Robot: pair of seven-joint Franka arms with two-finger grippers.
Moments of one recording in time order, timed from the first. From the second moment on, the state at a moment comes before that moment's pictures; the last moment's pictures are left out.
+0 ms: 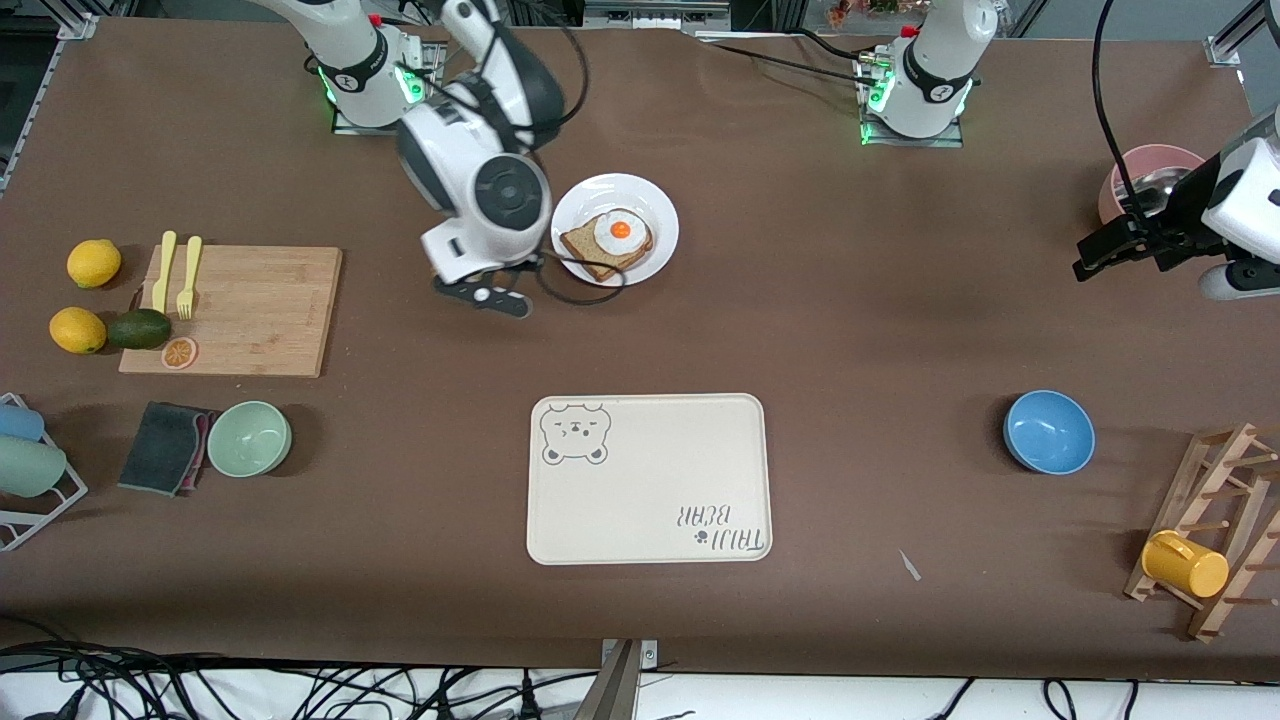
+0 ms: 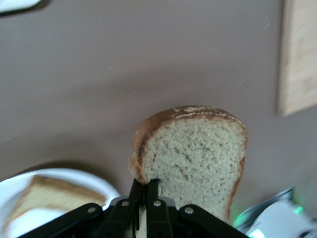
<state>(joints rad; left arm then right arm) 0.04 0.00 -0.04 -1.68 -0.02 1.65 -0.15 0.55 0.40 0.18 -1.72 -0.08 1.74 1.06</state>
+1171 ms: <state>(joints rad) 0.10 0.00 -0.03 -1.67 -0.06 1.65 -0.09 0.84 0.63 0.18 -1.61 -0.05 1.87 1.47</state>
